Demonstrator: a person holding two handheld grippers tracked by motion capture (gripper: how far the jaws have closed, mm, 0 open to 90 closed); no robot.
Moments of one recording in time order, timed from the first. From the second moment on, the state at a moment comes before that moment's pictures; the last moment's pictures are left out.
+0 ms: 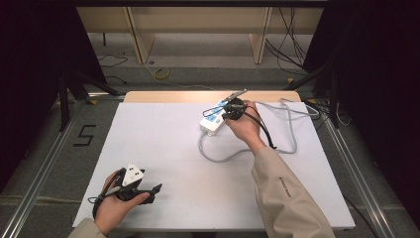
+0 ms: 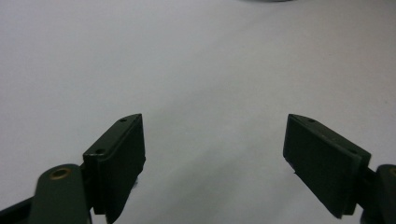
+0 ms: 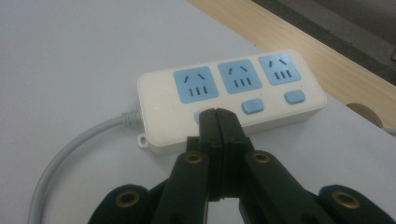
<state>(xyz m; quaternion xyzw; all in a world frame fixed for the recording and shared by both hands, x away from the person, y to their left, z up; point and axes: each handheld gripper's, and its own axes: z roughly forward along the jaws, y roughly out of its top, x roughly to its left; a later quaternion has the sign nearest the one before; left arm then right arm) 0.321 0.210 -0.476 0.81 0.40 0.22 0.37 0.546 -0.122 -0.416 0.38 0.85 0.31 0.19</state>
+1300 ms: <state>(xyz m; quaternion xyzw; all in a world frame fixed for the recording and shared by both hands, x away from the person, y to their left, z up) 0.322 0.209 -0.477 0.81 0.40 0.21 0.37 0.577 -0.098 -0.438 0.40 0.85 0.30 0.17</state>
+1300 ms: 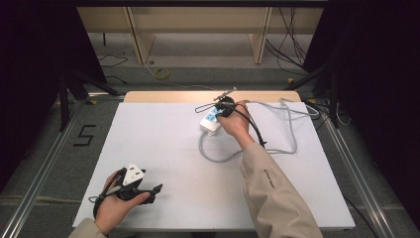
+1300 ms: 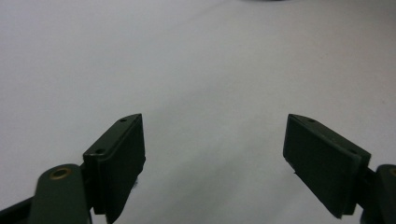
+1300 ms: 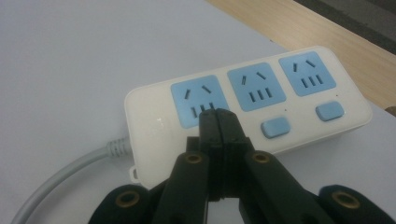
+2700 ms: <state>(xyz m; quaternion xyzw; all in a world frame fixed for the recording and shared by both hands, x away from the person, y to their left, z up) 0.323 0.208 -0.477 0.81 0.40 0.21 0.37 0.585 -0.090 -0.449 0.40 0.86 0.26 0.18</state>
